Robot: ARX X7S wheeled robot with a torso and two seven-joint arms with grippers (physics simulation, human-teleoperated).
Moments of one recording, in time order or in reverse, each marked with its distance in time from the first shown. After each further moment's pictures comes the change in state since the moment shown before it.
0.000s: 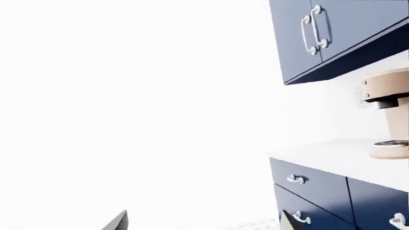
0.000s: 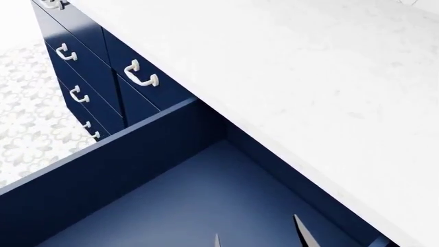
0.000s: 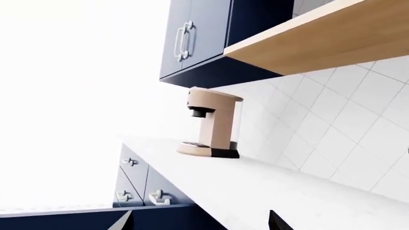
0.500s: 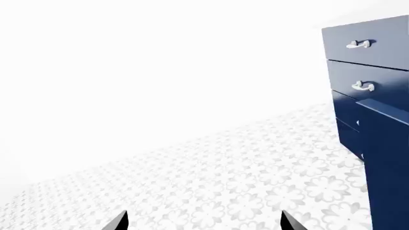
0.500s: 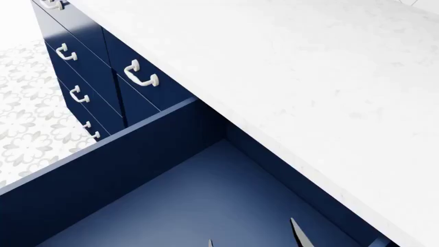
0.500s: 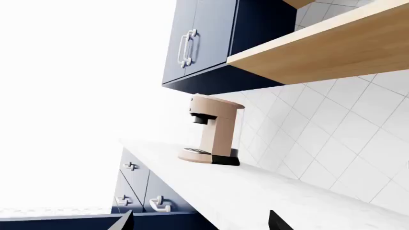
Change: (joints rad) left arm 0.069 0.052 -0.102 -0.533 -0.065 0.147 0.039; right arm -0.031 0.013 -0.014 -0.072 -0.042 0.022 0.022
